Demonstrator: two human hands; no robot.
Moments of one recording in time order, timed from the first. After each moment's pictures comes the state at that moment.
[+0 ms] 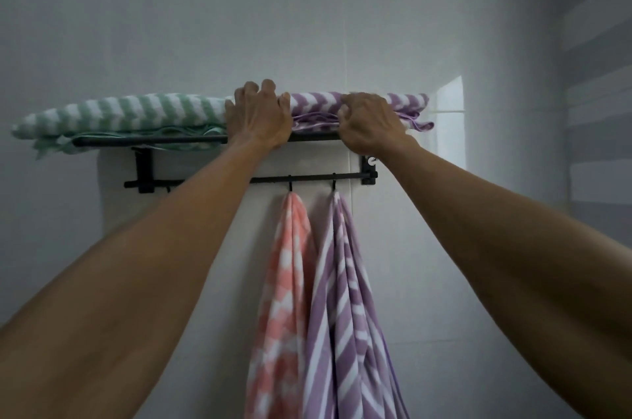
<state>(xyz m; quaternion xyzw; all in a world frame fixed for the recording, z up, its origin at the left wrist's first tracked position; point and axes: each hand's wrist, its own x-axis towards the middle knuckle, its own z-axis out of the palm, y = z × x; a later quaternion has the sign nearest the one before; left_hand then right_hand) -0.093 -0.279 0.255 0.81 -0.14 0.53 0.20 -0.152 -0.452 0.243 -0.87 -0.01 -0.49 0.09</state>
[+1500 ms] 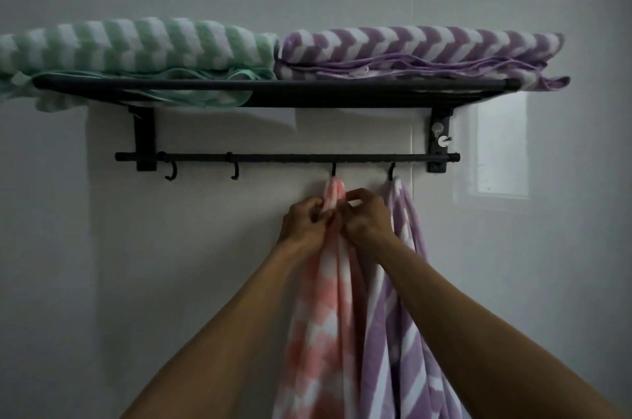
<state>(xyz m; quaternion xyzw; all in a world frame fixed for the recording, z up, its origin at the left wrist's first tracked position) 0.100 -0.280 0.061 0.78 -0.25 0.23 0.53 0.055 -0.402 0.080 -0.79 0.01 -0.36 0.50</state>
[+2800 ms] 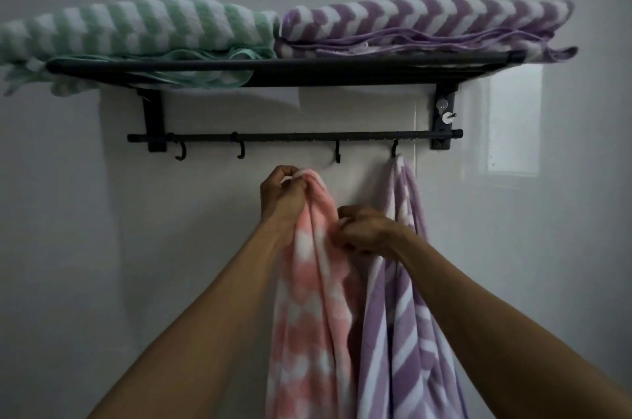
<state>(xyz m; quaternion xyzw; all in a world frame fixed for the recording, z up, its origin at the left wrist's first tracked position) 0.061 -0.260 0.071 0.61 -0.16 0.27 0.73 0.035 -0.415 0.051 -0.89 -0.07 -0.09 0.44</state>
